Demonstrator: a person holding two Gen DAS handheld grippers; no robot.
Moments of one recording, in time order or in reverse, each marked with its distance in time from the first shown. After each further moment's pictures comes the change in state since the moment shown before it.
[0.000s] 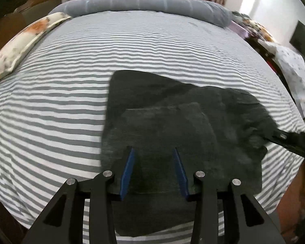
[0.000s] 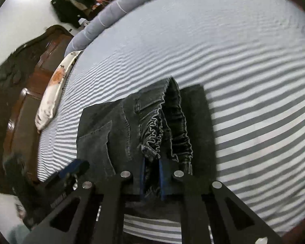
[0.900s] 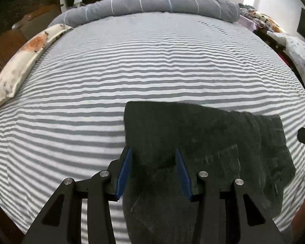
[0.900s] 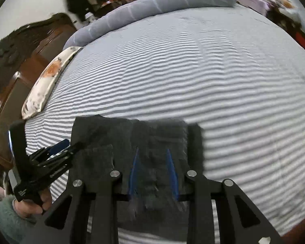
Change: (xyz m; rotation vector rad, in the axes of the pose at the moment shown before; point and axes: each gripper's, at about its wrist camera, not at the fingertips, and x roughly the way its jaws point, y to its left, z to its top) left arm 0.033 0.003 0.060 0.082 0.016 0.114; right arm 0.001 0.031 0.043 -0.163 -0.037 -0.119
